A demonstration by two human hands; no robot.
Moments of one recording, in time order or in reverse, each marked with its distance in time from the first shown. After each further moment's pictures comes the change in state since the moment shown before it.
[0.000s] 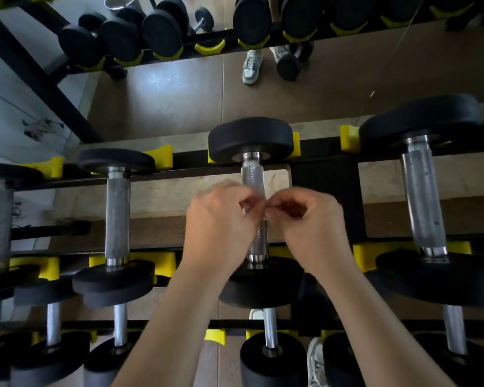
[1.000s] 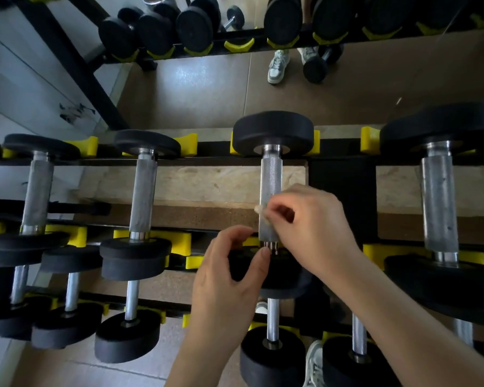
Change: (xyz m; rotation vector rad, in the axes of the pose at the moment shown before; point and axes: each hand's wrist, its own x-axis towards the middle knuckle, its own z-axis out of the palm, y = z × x) left_hand -0.098 0.004 -0.001 -0.408 0.027 -0.364; right_hand -0.006 -0.009 0.002 -0.467 -0.118 -0.462
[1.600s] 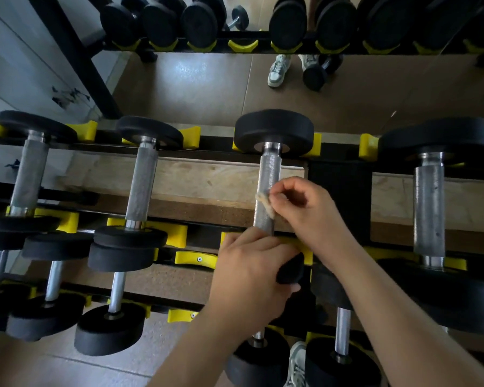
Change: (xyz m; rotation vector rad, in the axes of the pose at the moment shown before) left_hand 0.015 -0.007 0.021 0.530 -0.107 0.623; right_hand 0.009 0.012 0.005 0.539 -0.103 0.362
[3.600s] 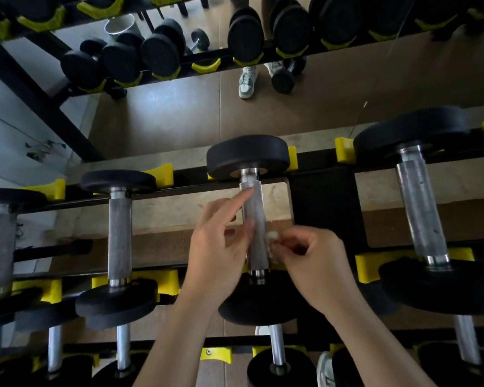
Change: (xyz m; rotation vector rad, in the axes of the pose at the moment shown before) left_hand 0.062 -0.041 -0.013 -0.521 0.016 -0.318; right_hand -0.030 0.014 0.006 -0.037 0.203 0.129
